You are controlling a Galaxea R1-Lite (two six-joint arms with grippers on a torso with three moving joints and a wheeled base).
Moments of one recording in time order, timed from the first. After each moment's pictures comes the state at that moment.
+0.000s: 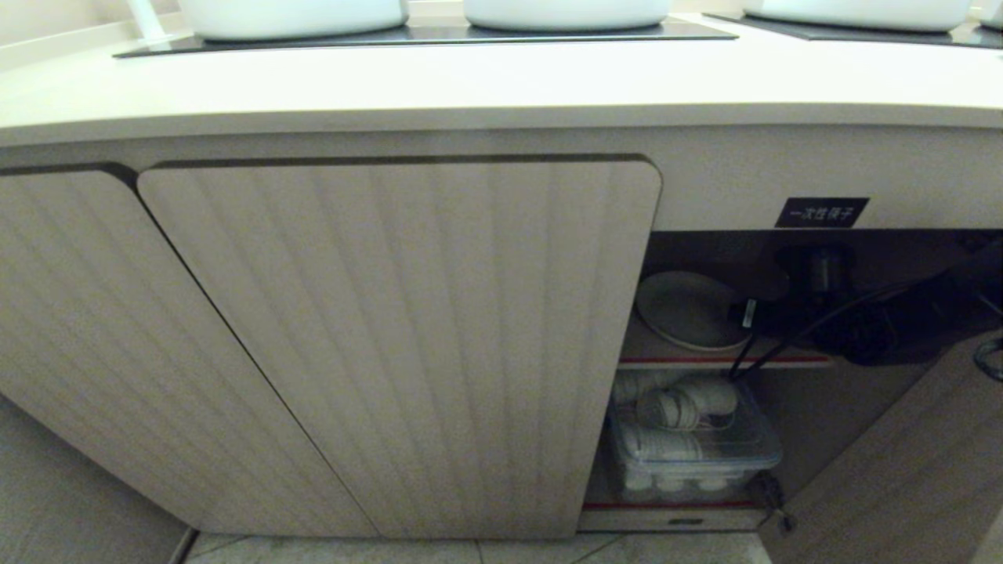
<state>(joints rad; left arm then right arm) 0.00 0.00 0.00 0.00 0.00 0.00 0.01 2.16 -1.21 -0.43 -0.22 0.23</state>
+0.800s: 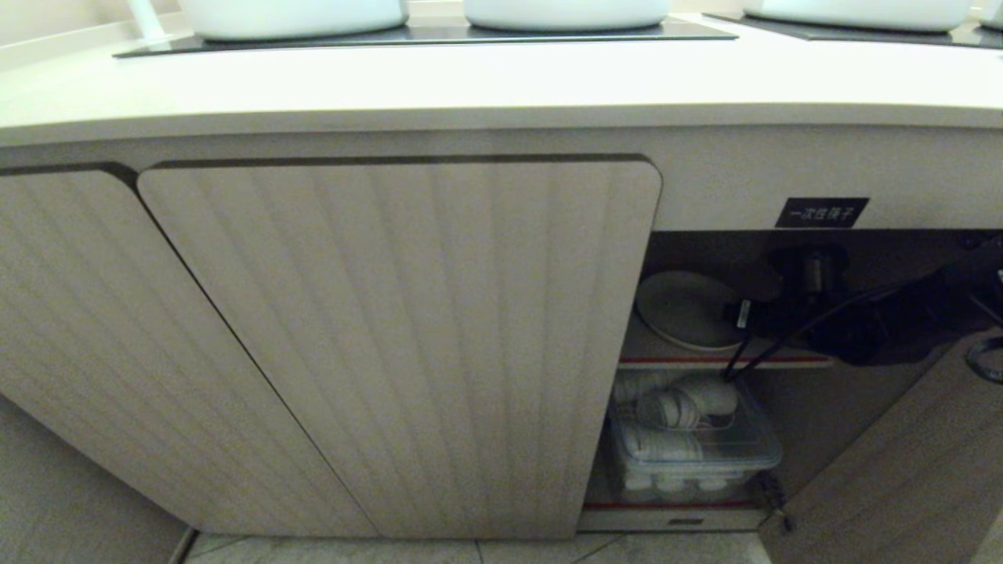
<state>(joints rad) 0.00 0.00 0.00 0.00 0.00 0.00 0.02 2.18 -1.22 -0.43 -0.22 0.23</state>
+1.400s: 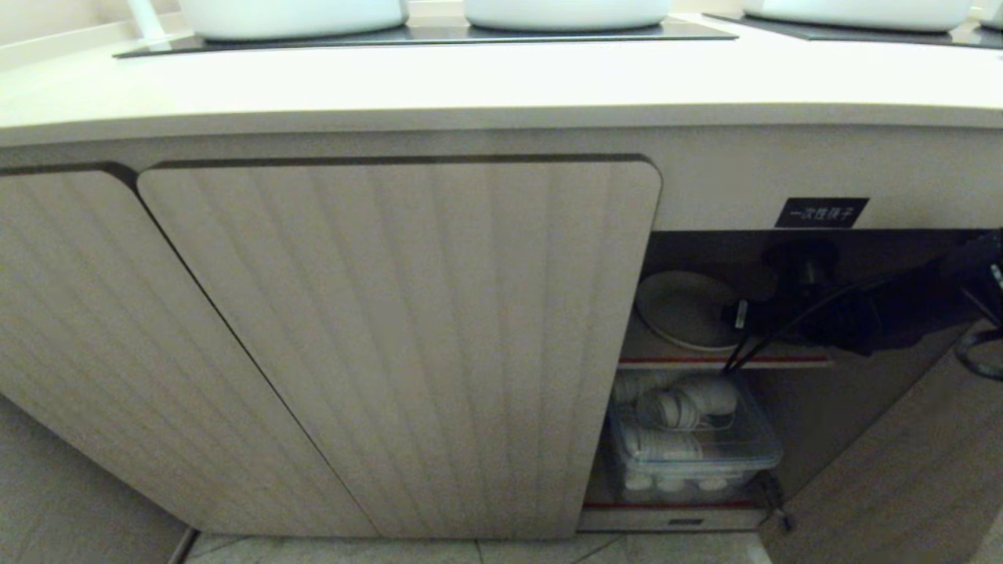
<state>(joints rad) 0.00 0.00 0.00 0.00 0.00 0.00 0.02 2.20 -1.33 -0.26 -0.22 0.23</state>
